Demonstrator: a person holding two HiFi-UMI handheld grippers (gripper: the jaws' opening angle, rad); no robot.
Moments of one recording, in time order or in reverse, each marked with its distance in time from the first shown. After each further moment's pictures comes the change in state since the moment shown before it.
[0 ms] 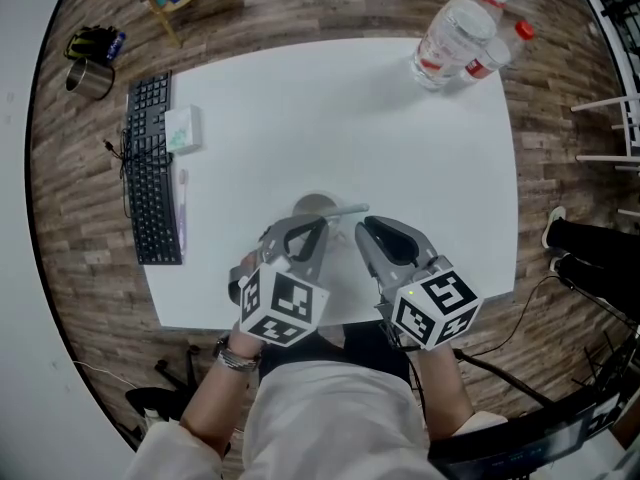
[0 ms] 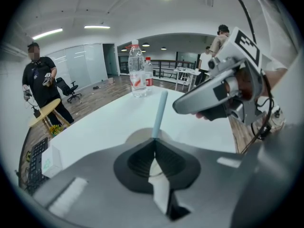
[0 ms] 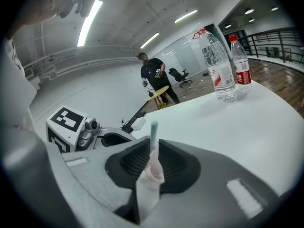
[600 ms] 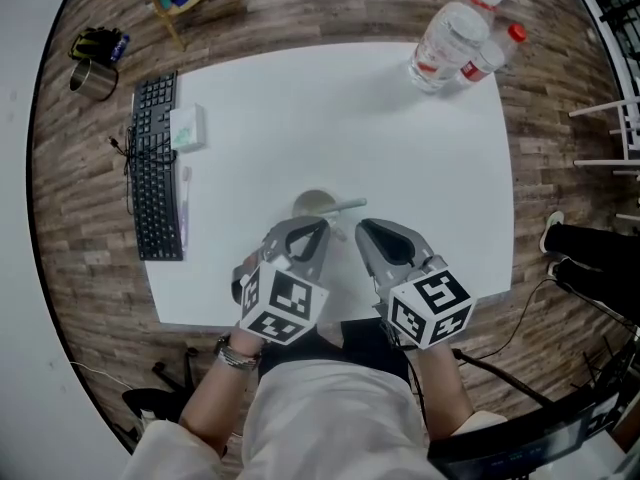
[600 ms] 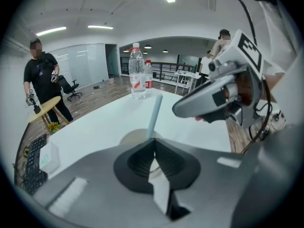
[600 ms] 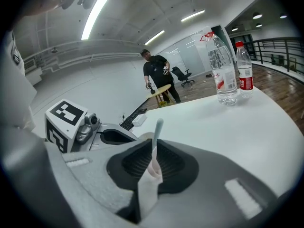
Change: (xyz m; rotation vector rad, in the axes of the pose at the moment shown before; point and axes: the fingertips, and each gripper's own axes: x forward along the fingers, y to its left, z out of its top) left arm -0.004 -0.011 0.001 -0.033 -0.028 -0.011; right arm -0.006 0.005 -0.007 -0.072 0.030 -0.012
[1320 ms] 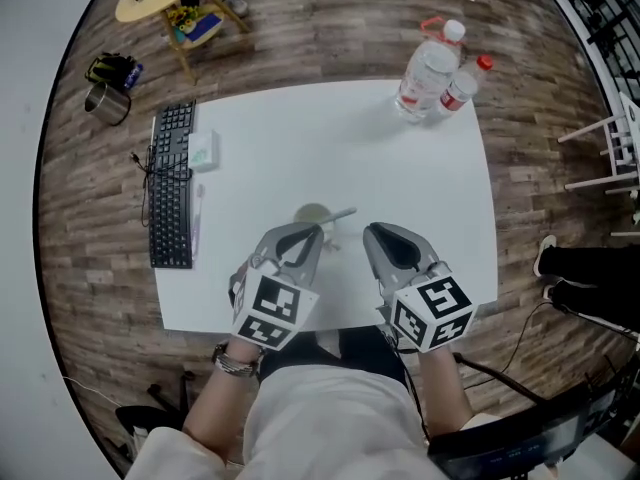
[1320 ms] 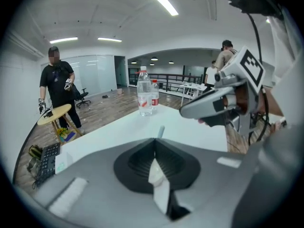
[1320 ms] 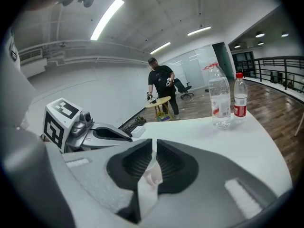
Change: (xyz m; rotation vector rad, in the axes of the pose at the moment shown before) left arm -0.041 0.011 0.042 -0.047 -0.129 0.083; right arm -0.035 0.003 0.043 -0.101 -0.108 -0.053
